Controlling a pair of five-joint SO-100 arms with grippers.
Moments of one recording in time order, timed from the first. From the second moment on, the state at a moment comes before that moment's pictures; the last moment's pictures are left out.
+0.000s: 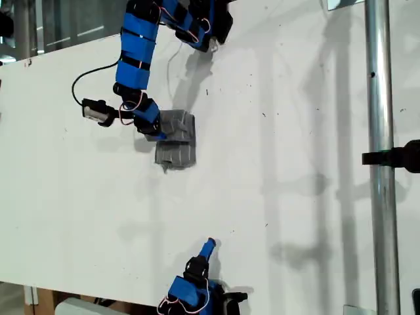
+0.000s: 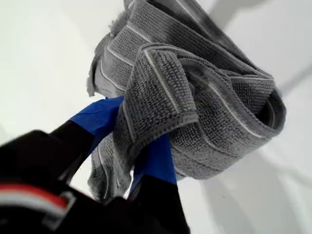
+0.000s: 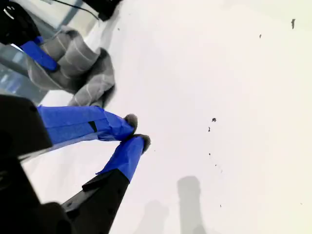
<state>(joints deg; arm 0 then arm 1) 4.2 198.6 171.4 71.3 -81.0 24.6 91.4 100.5 54.8 60.8</state>
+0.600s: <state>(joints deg) 4.2 198.6 174.7 70.6 -81.9 27.8 96.2 93.3 53.6 57.4</state>
